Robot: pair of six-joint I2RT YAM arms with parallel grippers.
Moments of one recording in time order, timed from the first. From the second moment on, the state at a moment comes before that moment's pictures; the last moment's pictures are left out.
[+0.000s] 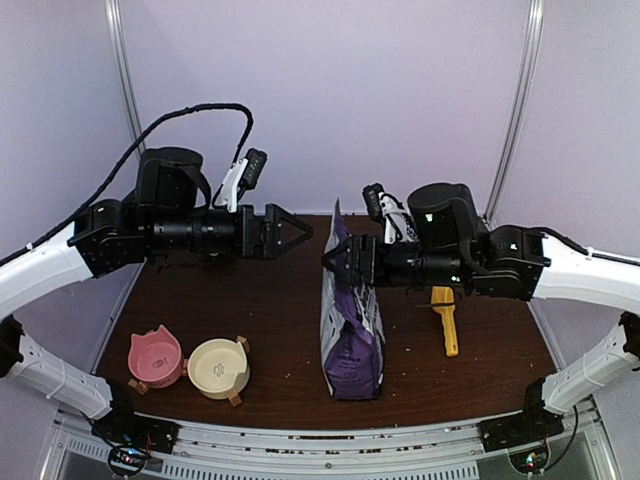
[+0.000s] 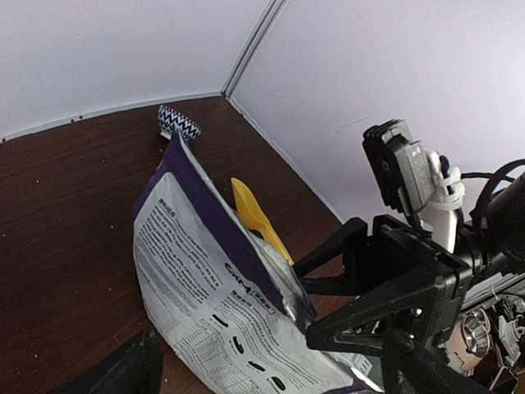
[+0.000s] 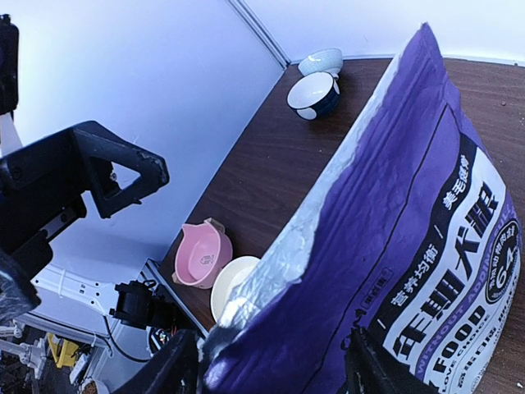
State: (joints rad) left arm -1.02 1.24 1.32 -0.42 0.06 -0.53; right arm 1.12 1.32 1.24 -0.32 0.13 0.73
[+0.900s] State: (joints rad) left arm -1.03 1.40 1.40 -0.43 0.10 -0.55; right arm 1.14 1.06 1.17 -0.41 0.46 0.70
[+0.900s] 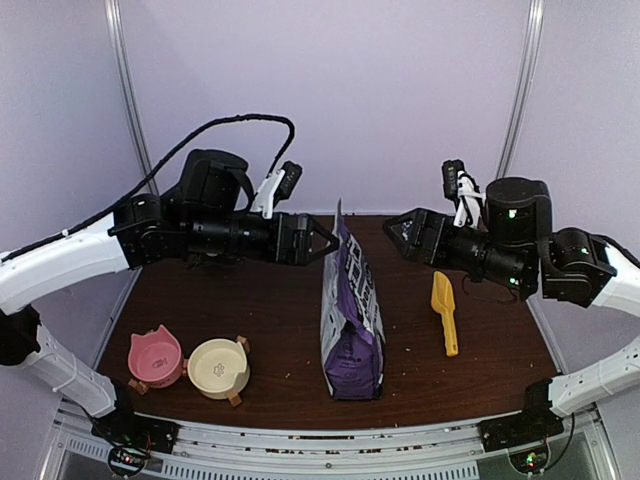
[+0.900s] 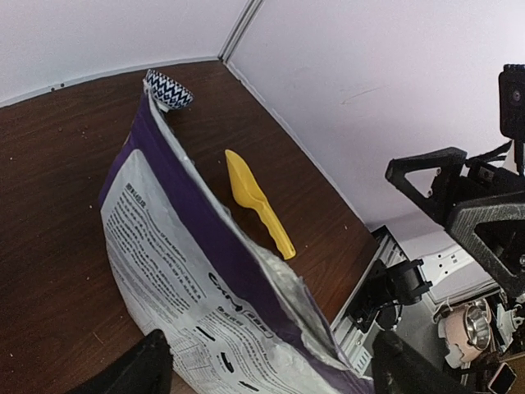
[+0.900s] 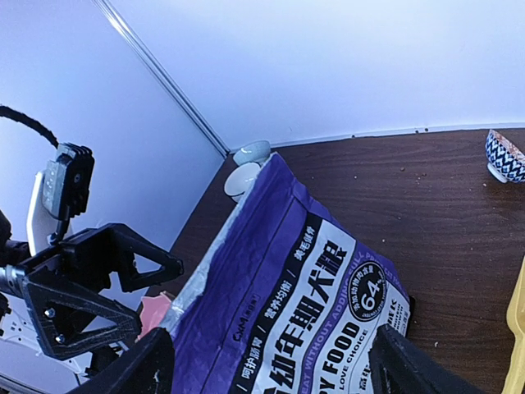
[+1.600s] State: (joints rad) left arm -1.03 1.46 1.43 -0.43 0.06 -0.61; right arm 1.13 1.07 1.16 -0.44 0.47 0.71
